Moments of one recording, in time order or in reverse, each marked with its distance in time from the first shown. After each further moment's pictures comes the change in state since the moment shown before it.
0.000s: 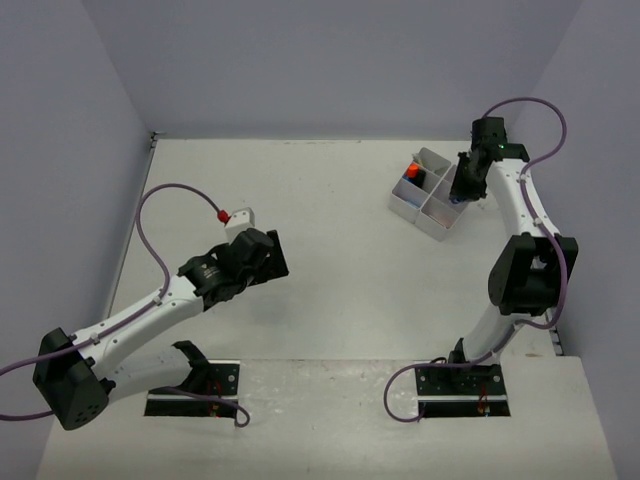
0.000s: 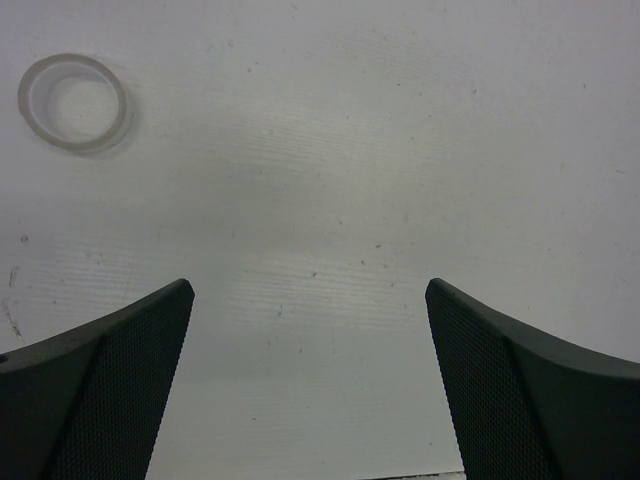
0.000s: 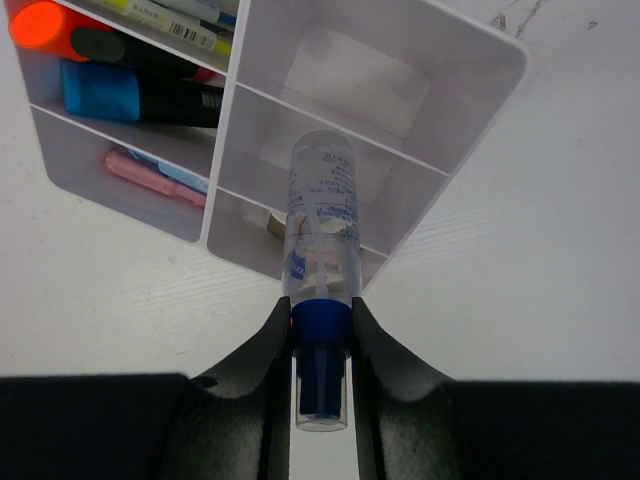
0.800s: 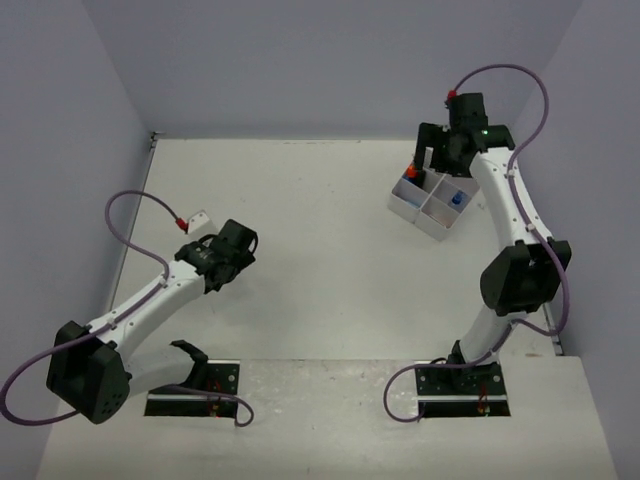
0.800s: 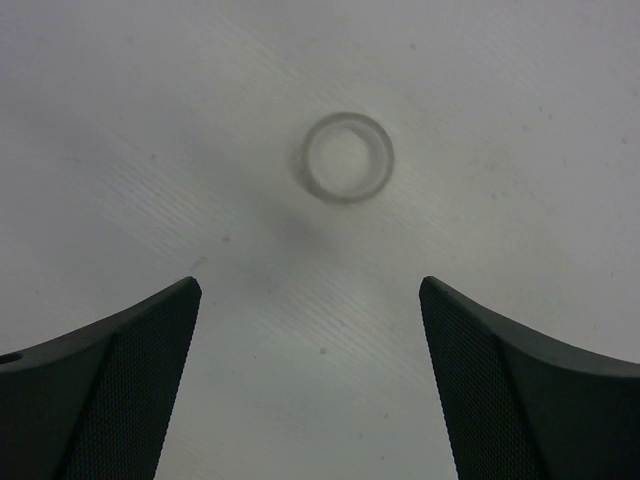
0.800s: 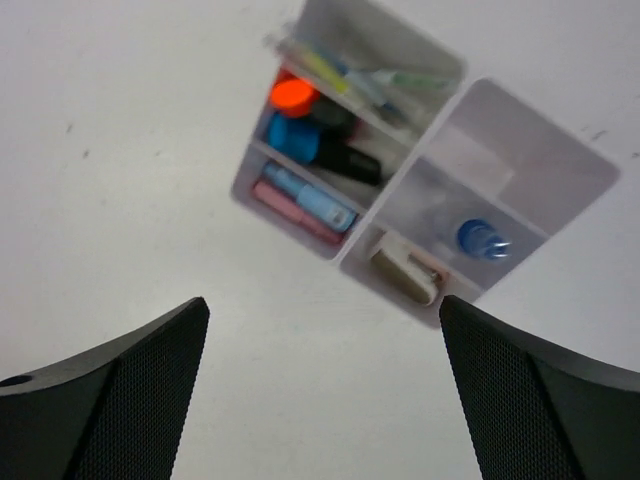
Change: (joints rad) left arm 0.223 0.085 -0.001 -0.181 -0.188 -0.218; right arm 0.150 0.023 0.230 -0.033 0.010 -0.012
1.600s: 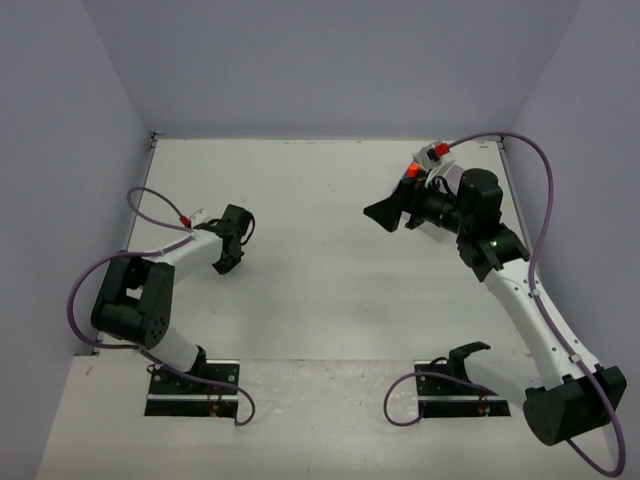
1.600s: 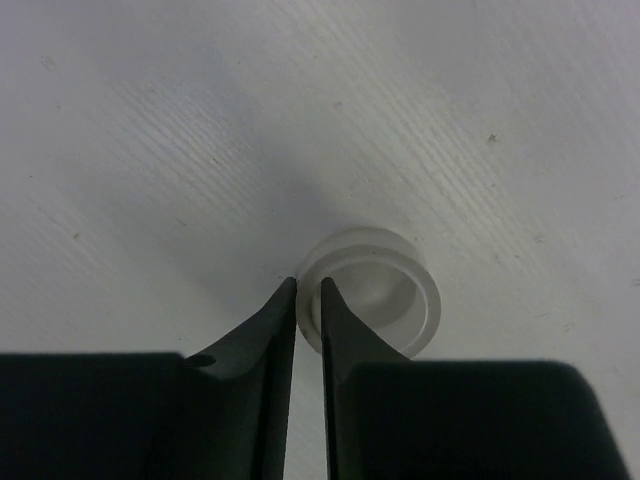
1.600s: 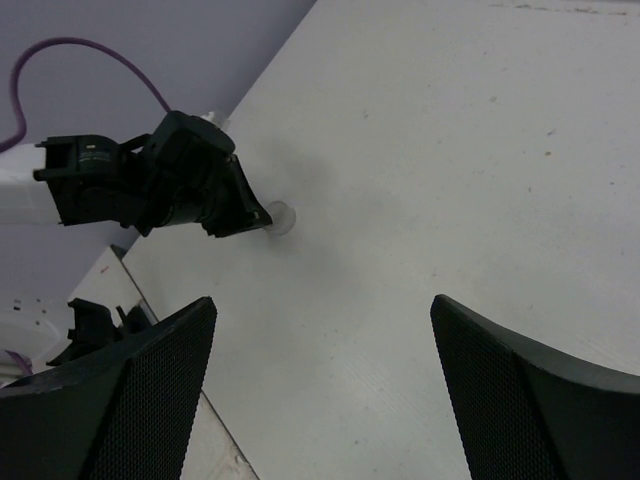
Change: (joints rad) left arm 0.221 0.415 0.038 0.240 0.076 0.008; right arm 0.198 -0.742 -0.834 0.721 -0.646 0.147
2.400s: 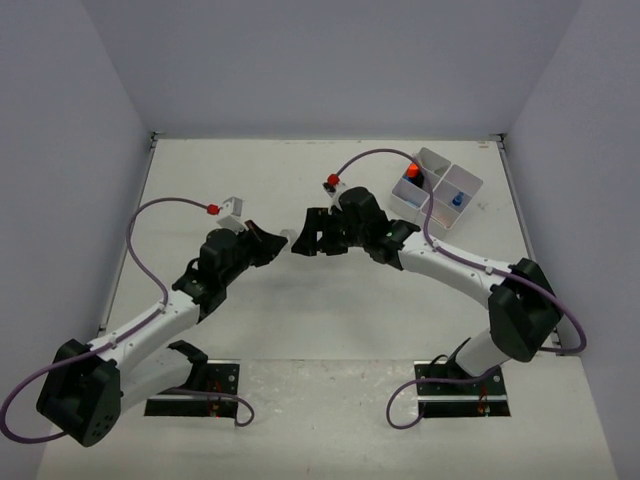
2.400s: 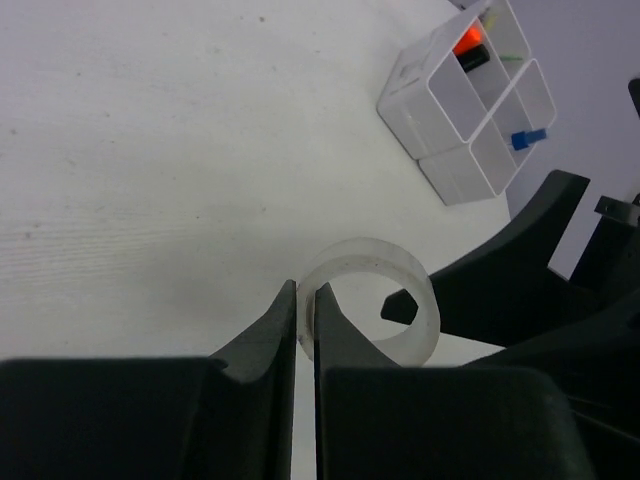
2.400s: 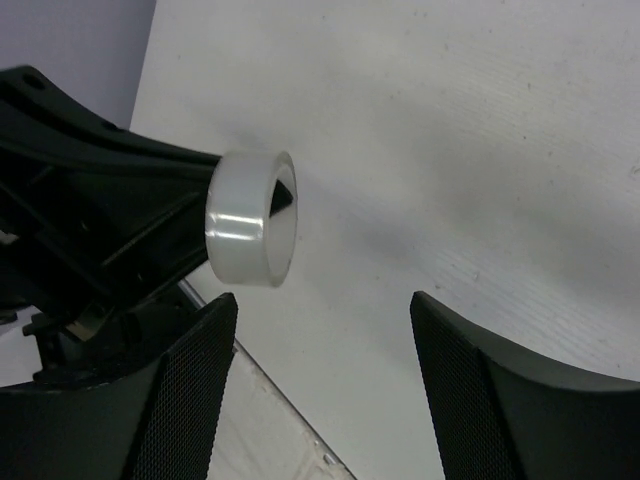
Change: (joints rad) left arm -0.195 -0.551 -0.363 0.782 0.537 0.252; right arm 0.481 0.489 0.056 0.089 0.314 0.285
